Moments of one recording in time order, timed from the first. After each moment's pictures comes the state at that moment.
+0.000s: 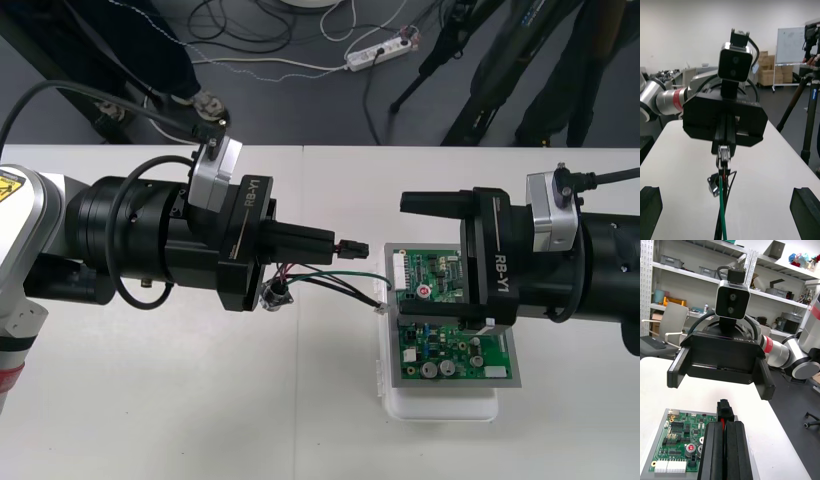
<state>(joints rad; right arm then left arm) -0.08 -0.42 -0.11 -2.11 1.26 -1.36 -0.35 -0.32 0.50 -0.16 -1.91 -1.14 -1.28 0.42</state>
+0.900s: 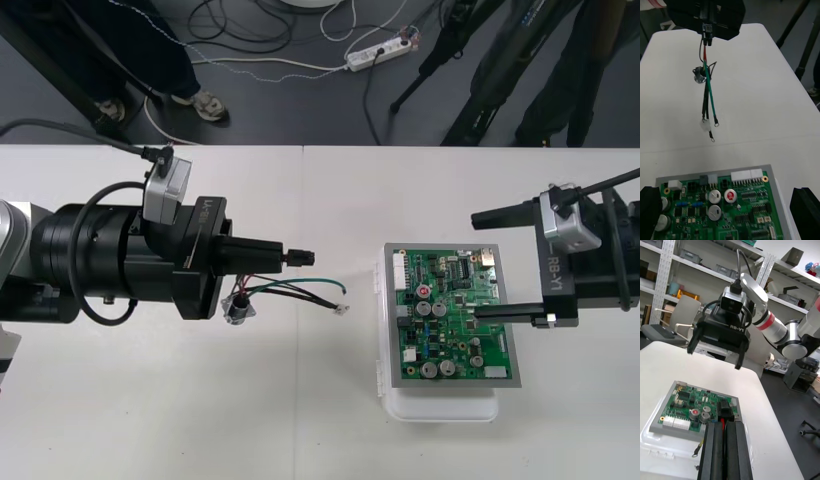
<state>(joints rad) -0.13 -0.60 -0.26 -2.11 1.51 -1.56 -0.47 -0.22 0.49 -0.04 -1.81 -1.12 -1.39 0.41</state>
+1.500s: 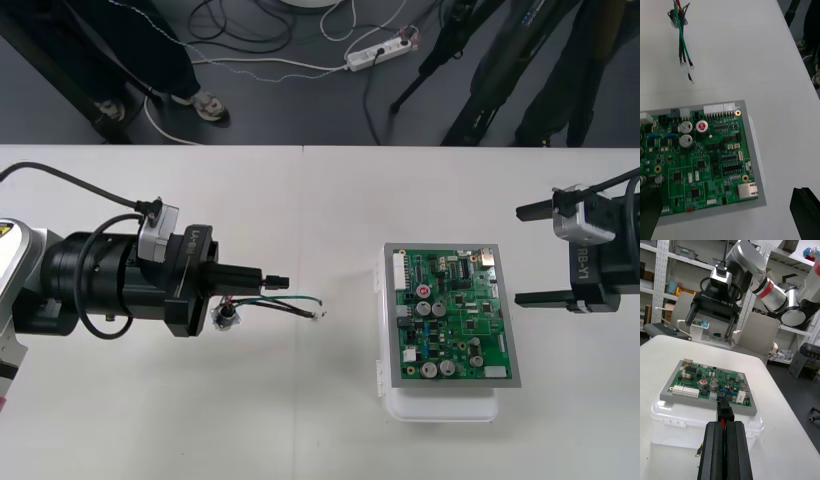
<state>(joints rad) -0.13 -0.74 -0.27 -2.12 1.69 -1.57 -0.47 -0.22 0.48 -0.04 -1.57 -1.12 -1.51 0.11</state>
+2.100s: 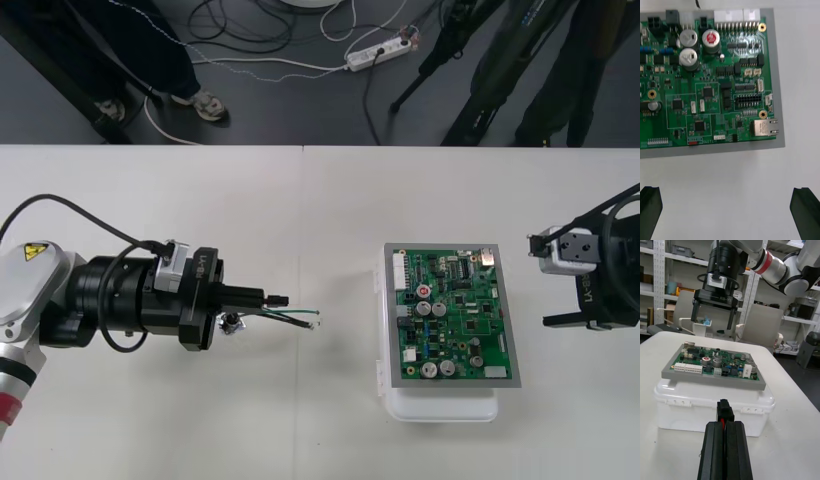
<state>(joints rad) -0.11 -0.87 -0.13 -2.12 1.91 -1.57 -0.47 -0.26 0.48 -0.12 -1.34 -1.10 -1.52 -0.19</state>
